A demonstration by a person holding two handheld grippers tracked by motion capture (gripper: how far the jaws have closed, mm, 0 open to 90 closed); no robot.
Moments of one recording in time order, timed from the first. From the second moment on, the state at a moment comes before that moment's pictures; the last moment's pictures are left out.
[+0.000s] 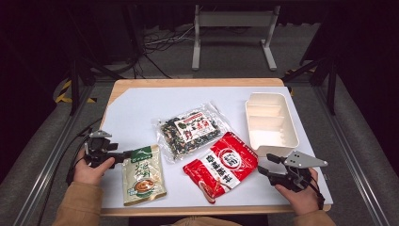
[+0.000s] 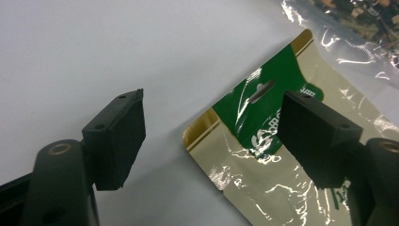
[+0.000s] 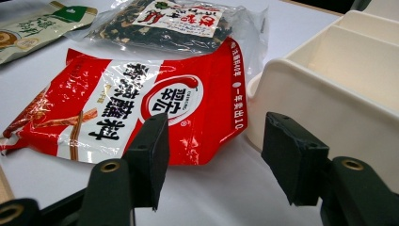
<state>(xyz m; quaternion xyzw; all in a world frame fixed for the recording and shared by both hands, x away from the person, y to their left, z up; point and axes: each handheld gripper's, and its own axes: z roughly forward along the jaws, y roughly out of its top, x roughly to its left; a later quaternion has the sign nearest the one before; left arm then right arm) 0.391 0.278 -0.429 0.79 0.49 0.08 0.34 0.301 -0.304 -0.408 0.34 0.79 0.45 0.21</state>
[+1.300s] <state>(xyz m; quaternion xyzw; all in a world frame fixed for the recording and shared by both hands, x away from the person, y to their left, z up) 0.371 0.271 -0.422 0.81 0.46 0.02 0.36 0.305 -0.306 -0.411 0.35 0.80 0.46 0.19</state>
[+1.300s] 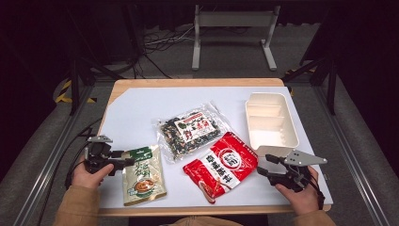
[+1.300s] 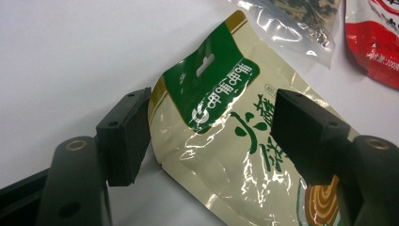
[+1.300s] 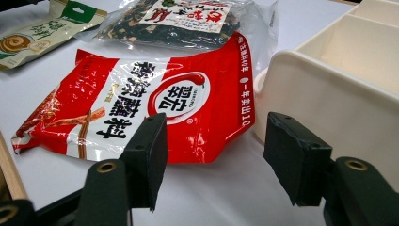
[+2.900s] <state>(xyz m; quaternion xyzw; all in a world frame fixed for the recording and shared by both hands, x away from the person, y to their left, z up) 0.351 0.261 -0.390 0.84 0.41 0.08 0.36 0.307 -0.305 -0.415 0.32 0.81 0.44 0.20</state>
